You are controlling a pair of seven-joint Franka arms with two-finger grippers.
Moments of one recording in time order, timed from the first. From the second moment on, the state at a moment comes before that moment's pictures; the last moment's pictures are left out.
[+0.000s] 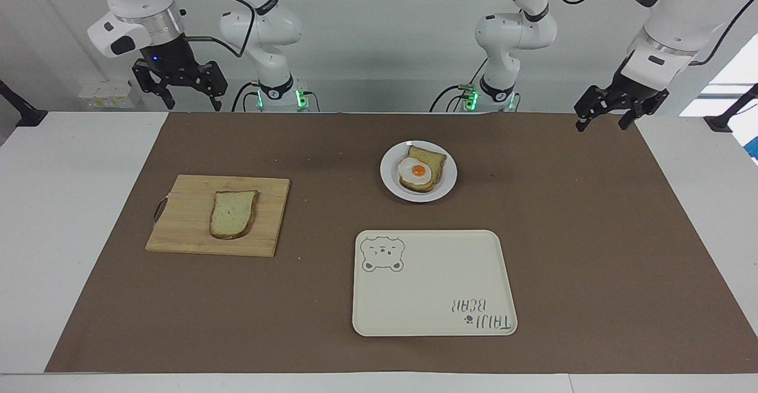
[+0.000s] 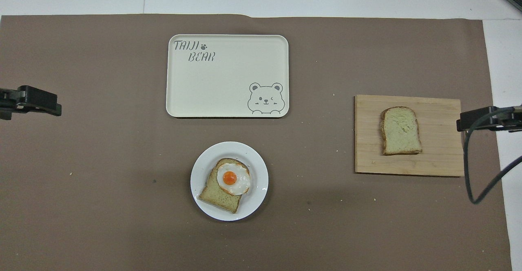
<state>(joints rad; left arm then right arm) -0.06 0.00 0.01 -1.53 -0.02 1.52 -0.07 0.03 -0.08 -0.03 -1.60 -0.03 1.51 0.05</state>
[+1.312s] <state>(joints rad) -0.06 0.00 0.01 -1.53 -0.02 1.52 -0.07 0.02 -0.08 -0.03 -1.67 -0.03 1.59 0.05</state>
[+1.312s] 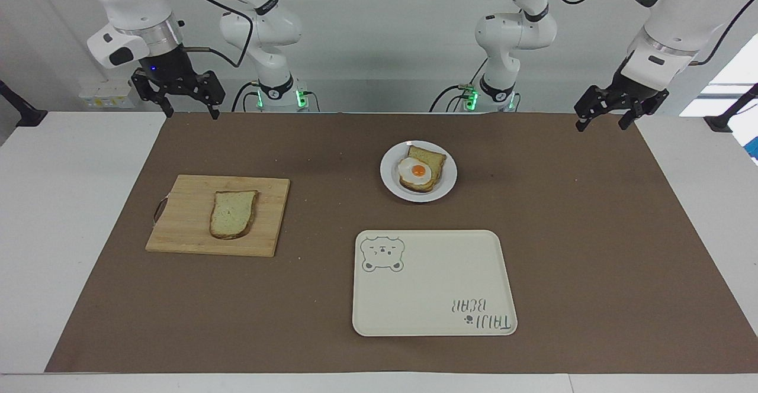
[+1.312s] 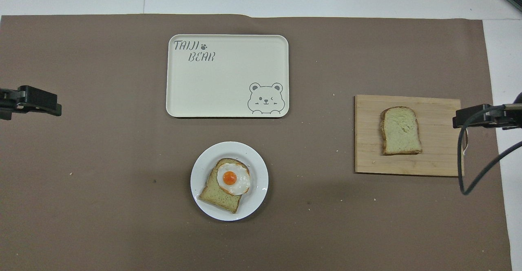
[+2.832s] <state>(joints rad) -0.06 0.00 0.01 -1.53 -0.02 1.52 -0.07 -0.08 0.18 -0.03 -1.88 0.13 2.09 -0.20</state>
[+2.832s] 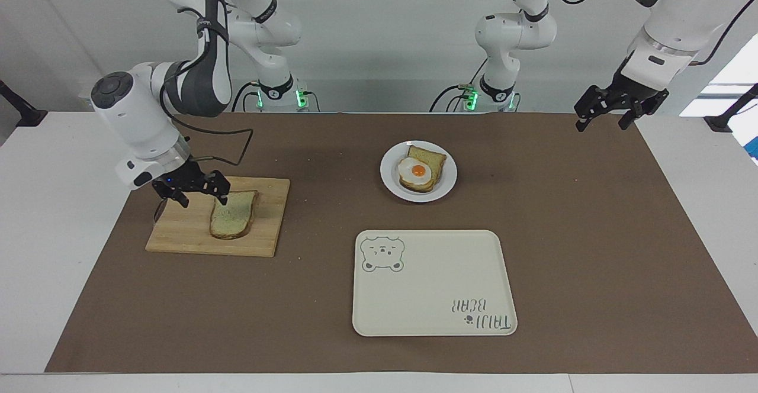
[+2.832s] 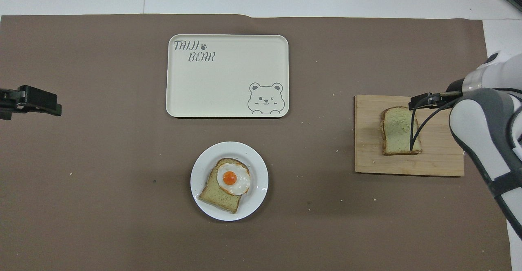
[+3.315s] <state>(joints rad) -0.06 0.00 0.01 -1.53 -0.02 1.52 -0.07 -0.13 0.23 -0.04 -1.97 0.19 2.19 -0.32</state>
